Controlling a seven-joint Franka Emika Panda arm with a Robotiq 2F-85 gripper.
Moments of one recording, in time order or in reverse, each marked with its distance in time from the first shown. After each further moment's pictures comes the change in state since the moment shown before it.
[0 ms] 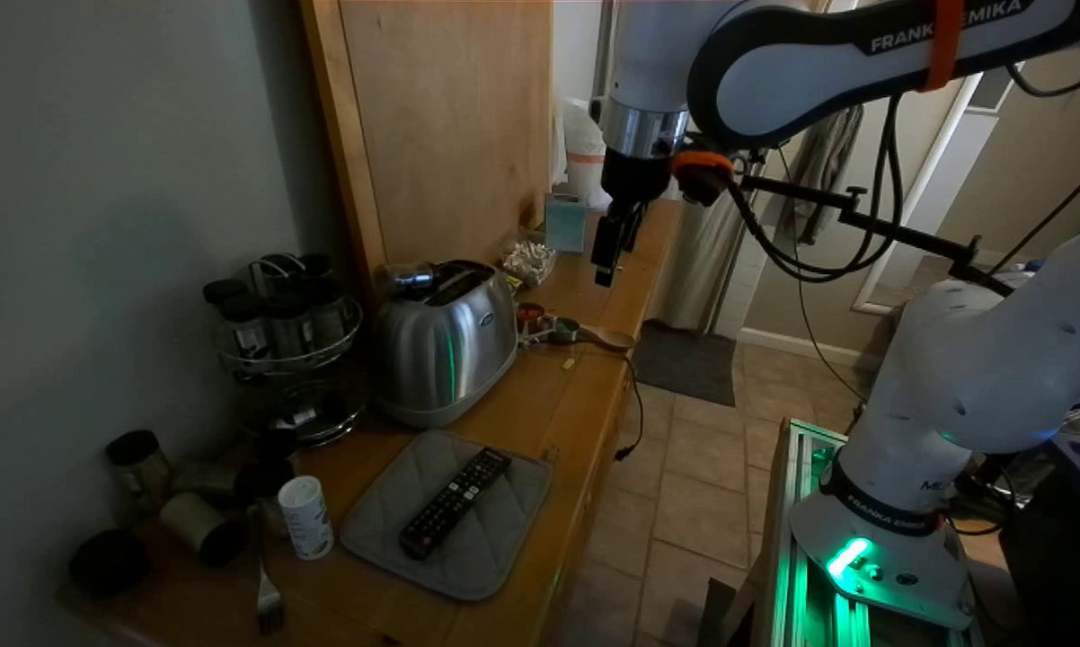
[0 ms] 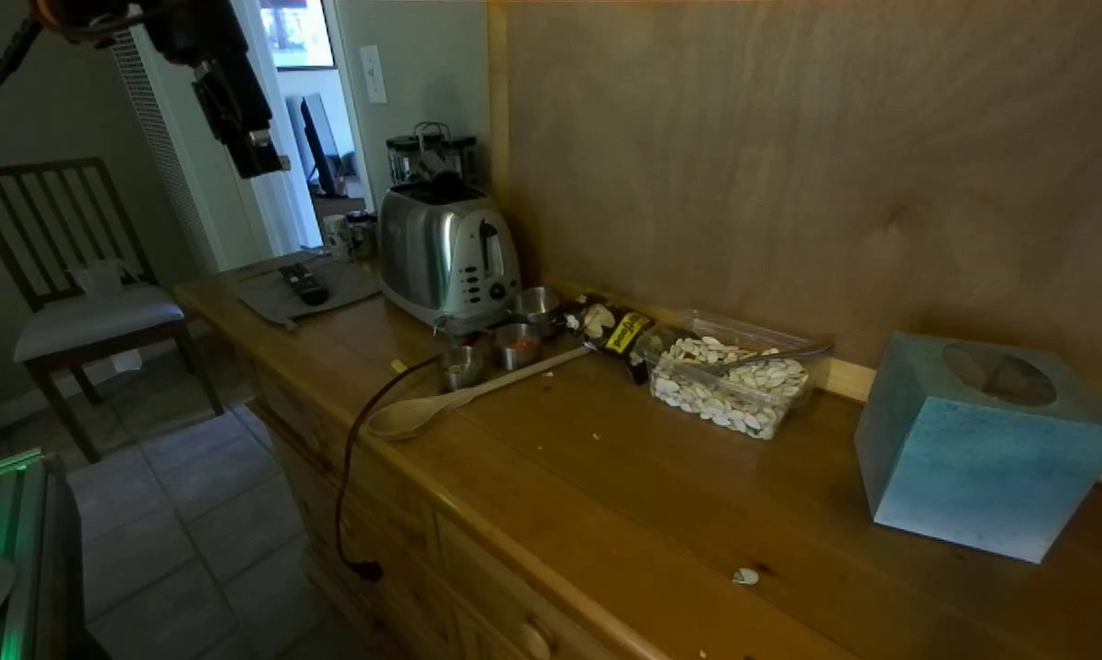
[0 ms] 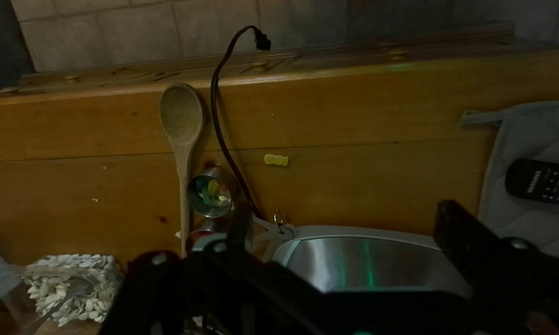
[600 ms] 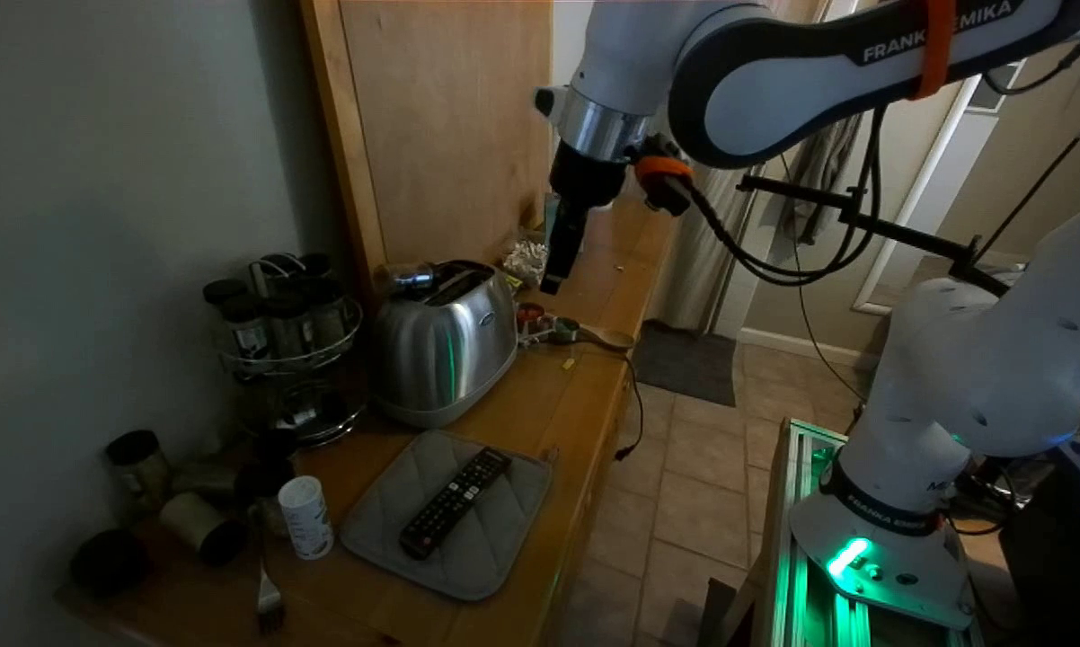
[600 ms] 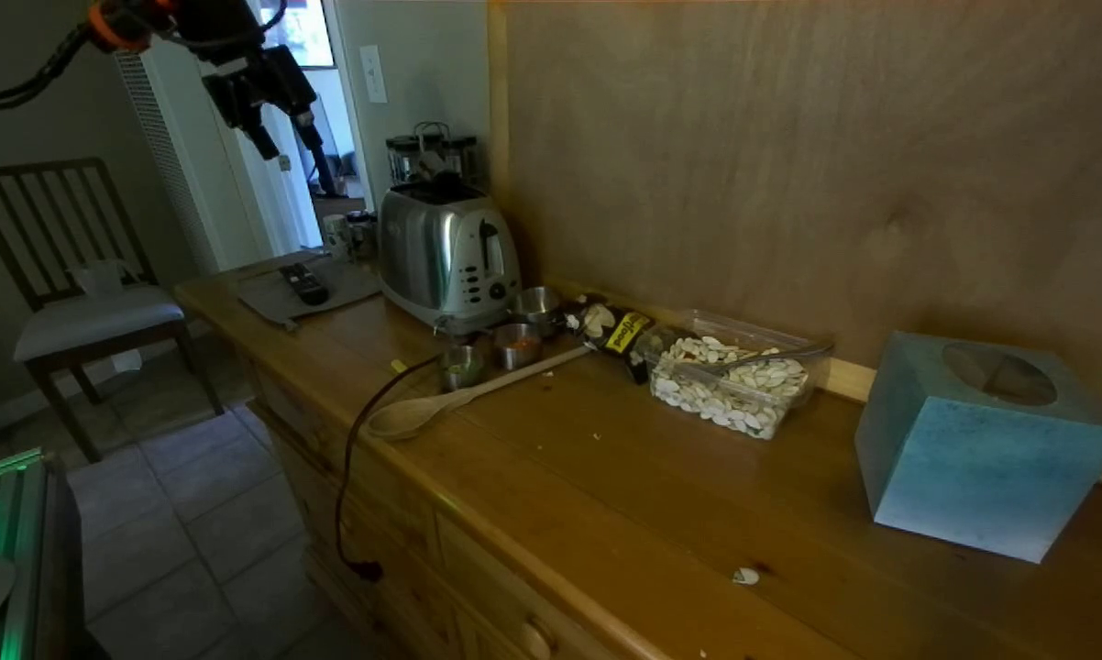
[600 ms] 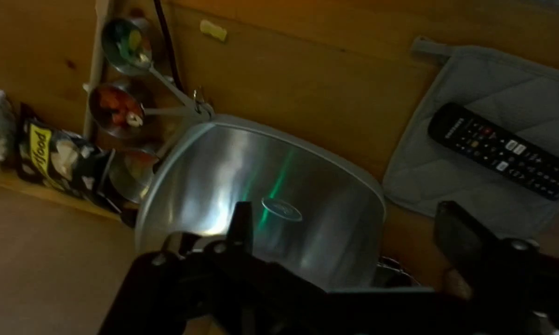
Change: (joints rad) arm 0.135 0.099 -0.004 0.048 0.001 0.221 -0.188
